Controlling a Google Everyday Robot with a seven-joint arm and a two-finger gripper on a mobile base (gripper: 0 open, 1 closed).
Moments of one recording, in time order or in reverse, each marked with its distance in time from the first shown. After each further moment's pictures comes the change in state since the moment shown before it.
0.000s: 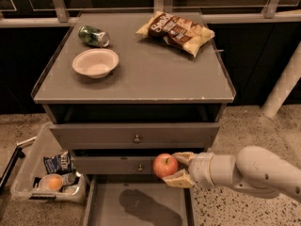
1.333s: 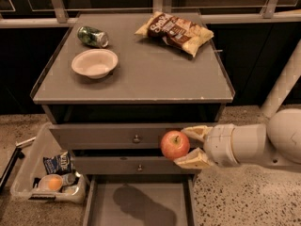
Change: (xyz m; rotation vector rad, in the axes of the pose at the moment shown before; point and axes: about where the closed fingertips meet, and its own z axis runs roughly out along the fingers) arm -0.096 -0.006 -0.098 0.030 0.038 -0.209
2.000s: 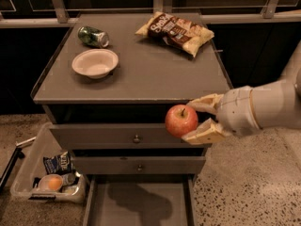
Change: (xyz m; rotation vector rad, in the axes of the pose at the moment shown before) arm -0.067 -0.032 -0.060 -0.050 -0.002 -0.079
